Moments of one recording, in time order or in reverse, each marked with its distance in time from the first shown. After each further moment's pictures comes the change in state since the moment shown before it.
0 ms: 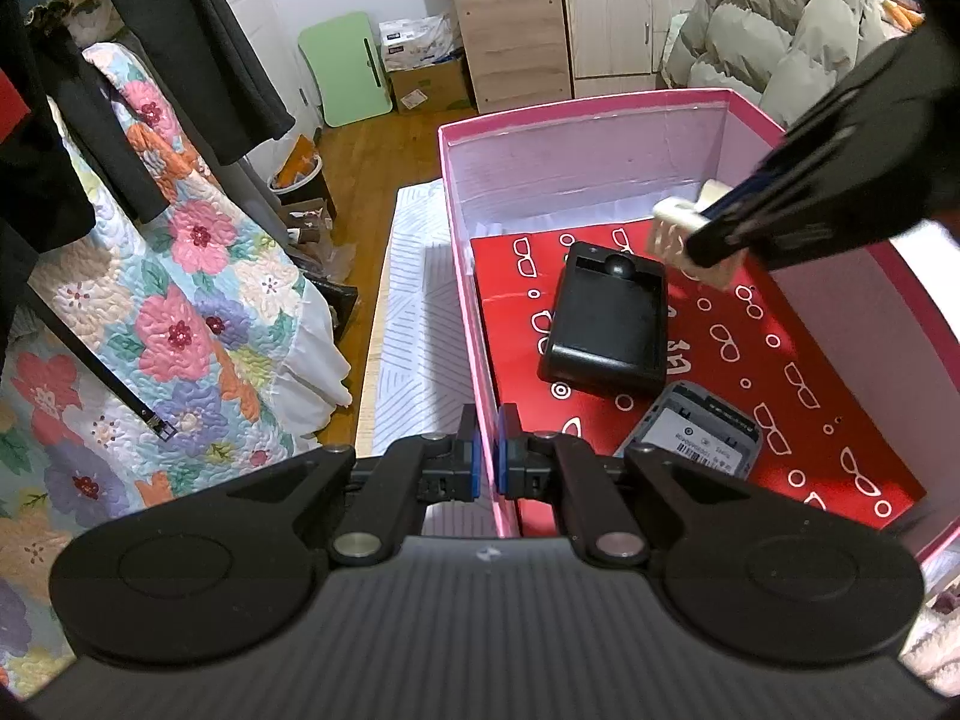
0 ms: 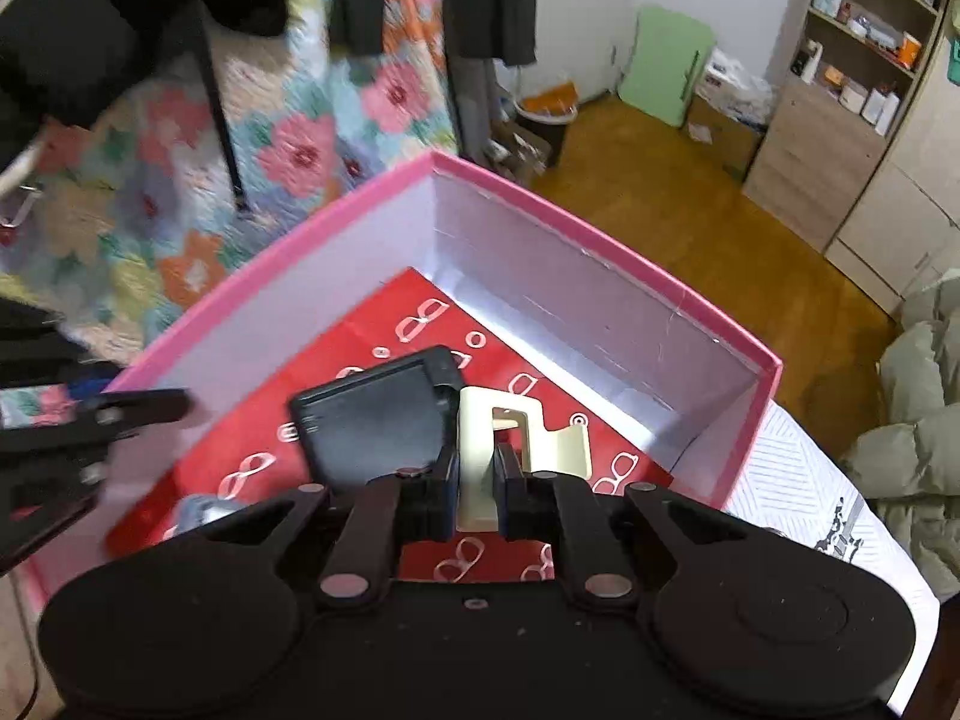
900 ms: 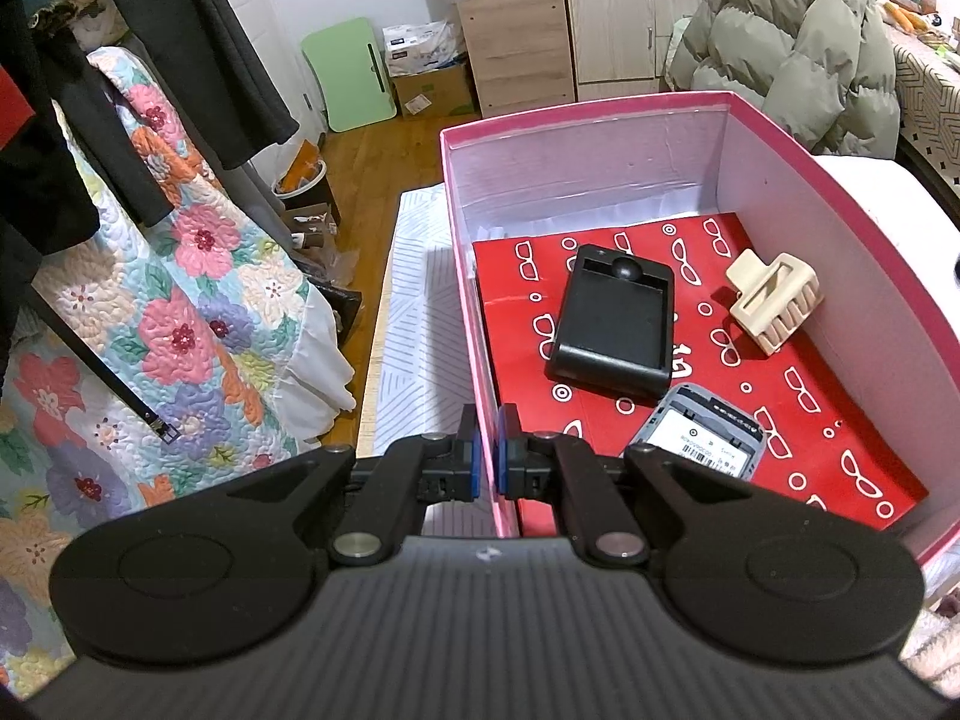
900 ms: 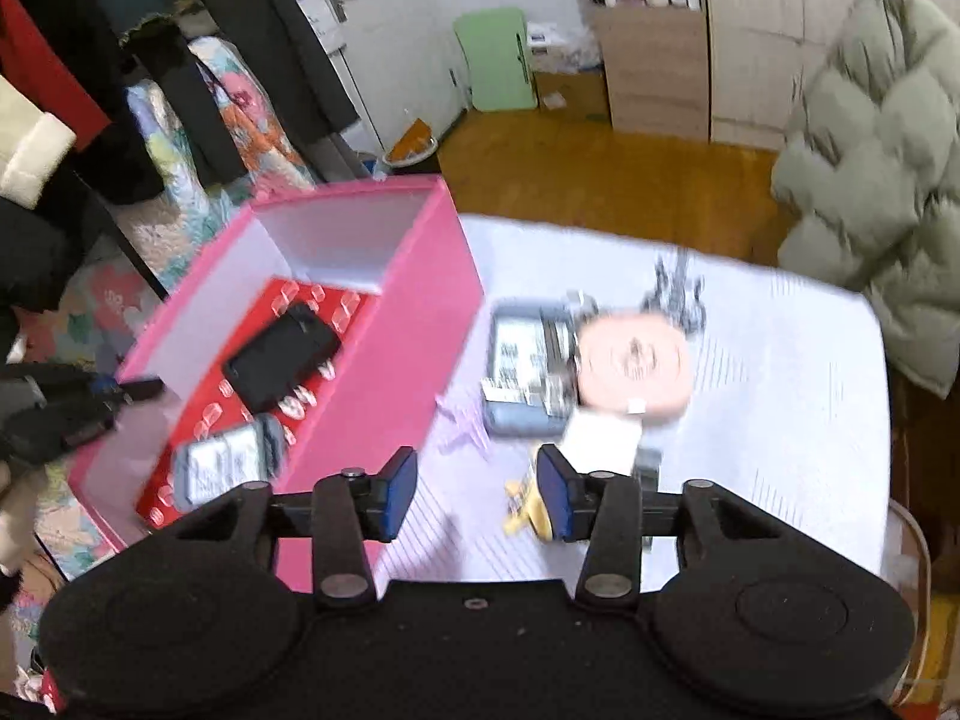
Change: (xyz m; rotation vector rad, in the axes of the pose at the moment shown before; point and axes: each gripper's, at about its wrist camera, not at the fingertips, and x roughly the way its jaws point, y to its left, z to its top) left arm -0.001 -0.002 -0.001 0.000 -0.010 0.008; right arm -0.095 -0.087 -0.155 0.469 -0.124 0.022
